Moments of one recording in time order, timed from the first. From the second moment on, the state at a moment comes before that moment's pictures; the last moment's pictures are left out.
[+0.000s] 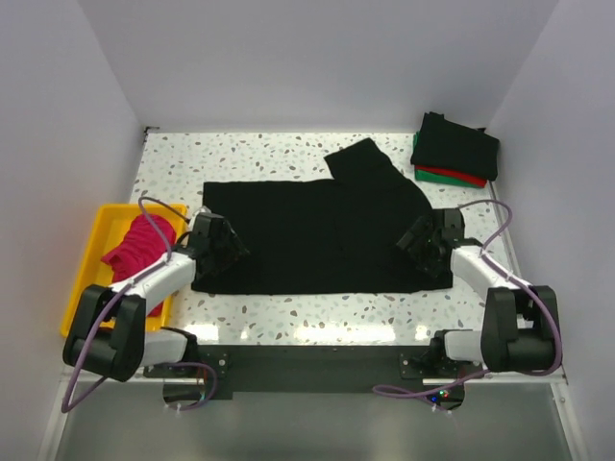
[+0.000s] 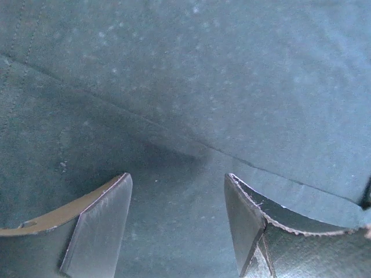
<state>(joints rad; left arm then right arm) -0.26 1.29 0.56 -0.22 -0.06 -0.86 0.03 1.32 0.63 -0.32 -0.04 0.75</state>
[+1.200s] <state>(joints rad) -0.34 1.07 0.64 -0.52 -0.20 -0.95 -0.16 1.06 0.64 -0.58 -0.21 0.65</state>
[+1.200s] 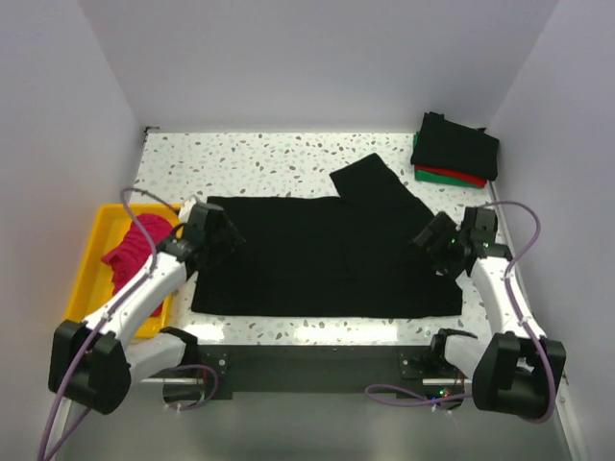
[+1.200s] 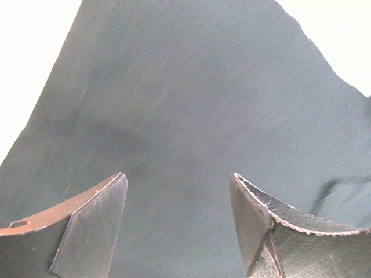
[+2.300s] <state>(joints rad) -0.14 2.13 1.58 -0.57 -0.52 -0.68 0.04 1.60 1.07 -0.22 -0.20 0.60</state>
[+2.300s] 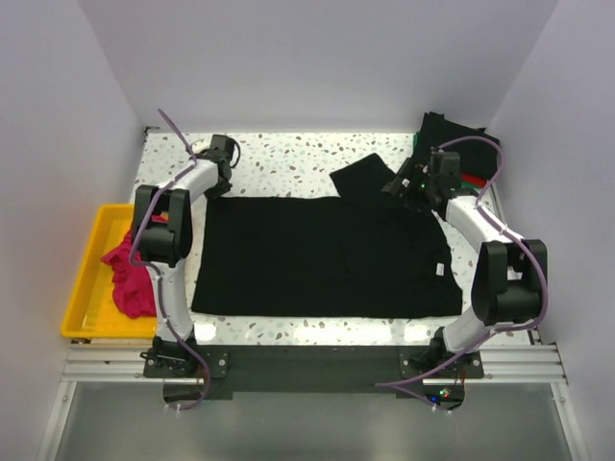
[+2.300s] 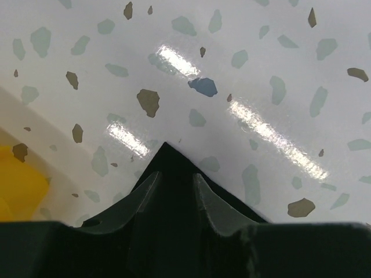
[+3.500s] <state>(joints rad) -0.14 2.20 1.64 -0.59 -0.58 -0.66 0.05 1.99 1.50 -0.29 -0.10 0.42</state>
